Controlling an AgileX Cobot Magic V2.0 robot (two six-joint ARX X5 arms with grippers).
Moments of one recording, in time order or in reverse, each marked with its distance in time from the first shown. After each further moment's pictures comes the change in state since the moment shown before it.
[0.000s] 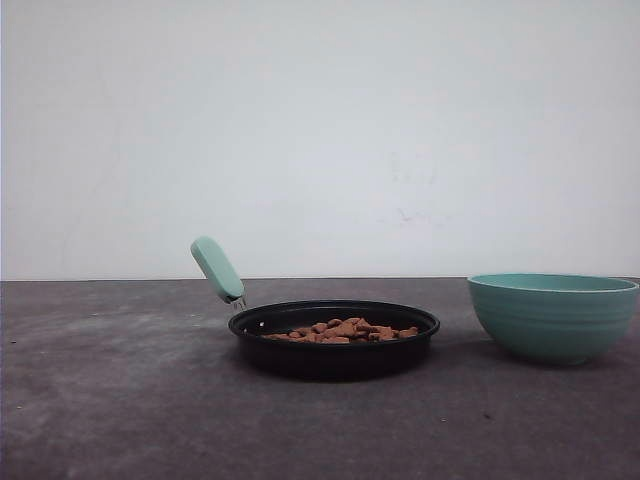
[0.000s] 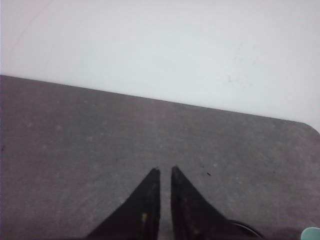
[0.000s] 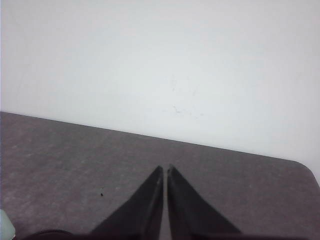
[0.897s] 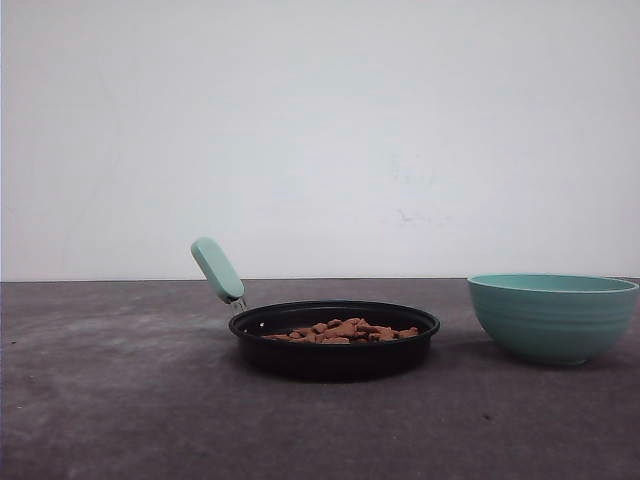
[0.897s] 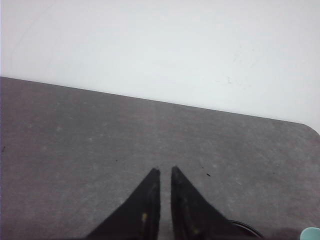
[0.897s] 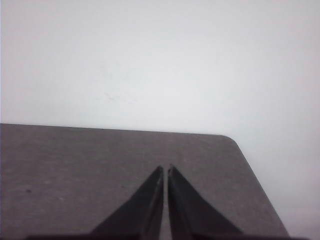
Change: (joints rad) left arm 0.000 0.000 0.000 0.000 0.000 0.000; right arm -0.084 -0.243 -0.326 0.107 0.207 -0.008
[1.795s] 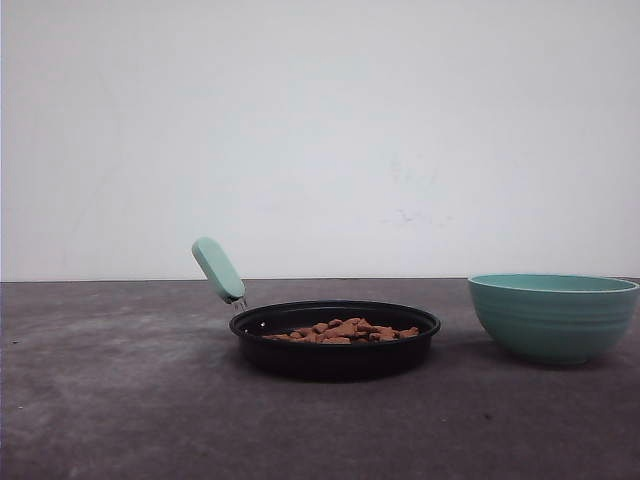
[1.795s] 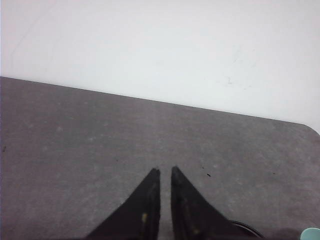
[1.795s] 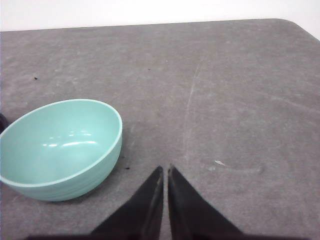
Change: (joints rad) left arm 0.000 0.000 0.000 0.000 0.000 0.000; right arm -0.036 -0.336 -0.675 0.126 -0.154 0.148
